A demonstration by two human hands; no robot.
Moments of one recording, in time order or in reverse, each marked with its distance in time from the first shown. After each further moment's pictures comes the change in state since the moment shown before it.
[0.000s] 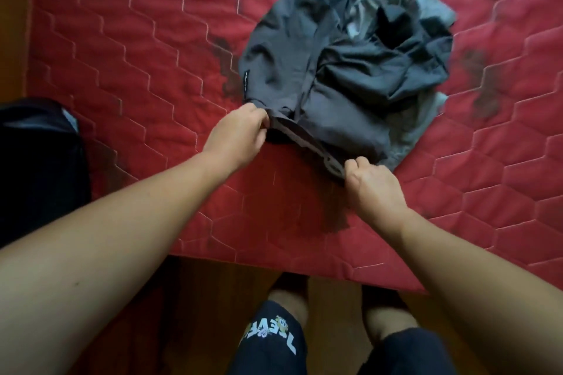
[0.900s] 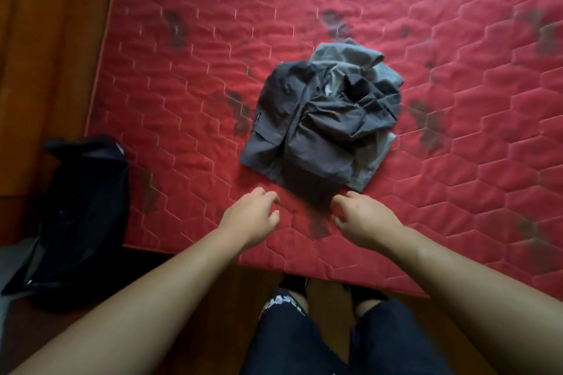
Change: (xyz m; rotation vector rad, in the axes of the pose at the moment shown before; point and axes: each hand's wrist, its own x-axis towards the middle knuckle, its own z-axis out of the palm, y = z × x) left_hand -0.120 0.113 -0.069 -0.027 -0.389 -0.230; right_hand -0.087 0.016 -0.129 0.297 -0.323 0.013
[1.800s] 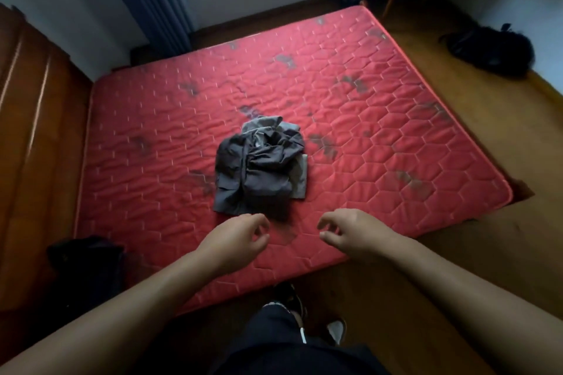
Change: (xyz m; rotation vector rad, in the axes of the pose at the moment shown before) left_hand -0.275 0.066 -0.055 0.174 0.128 0.505; right_hand -0.324 -0.075 0.027 0.240 0.388 0.077
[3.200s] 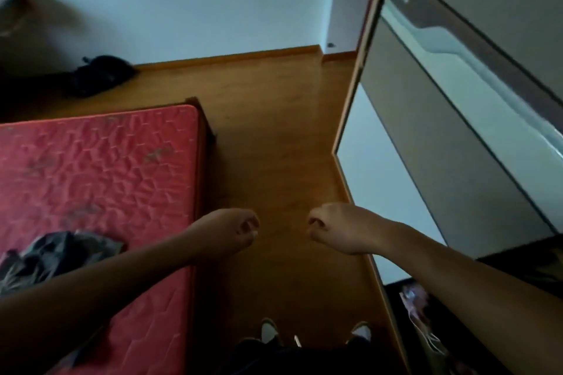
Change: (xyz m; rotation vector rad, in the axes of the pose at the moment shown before) left_hand -0.238 0.094 0.142 0.649 -0.674 1.251; right_hand -0.410 -0.275 0.346 0.526 0.622 1.066
